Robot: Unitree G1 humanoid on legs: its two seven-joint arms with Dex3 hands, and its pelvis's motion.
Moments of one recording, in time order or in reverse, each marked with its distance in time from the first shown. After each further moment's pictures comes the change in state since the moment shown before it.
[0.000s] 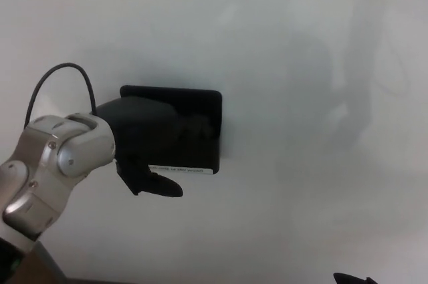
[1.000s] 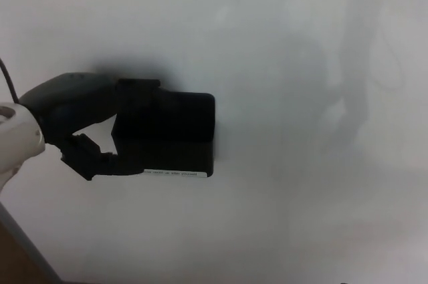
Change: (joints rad) left_arm 0.136 0.123 0.254 -0.124 -0.181 -0.019 0.019; right_arm 0.038 0.000 -0.004 0.002 0.007 0.003 0.003
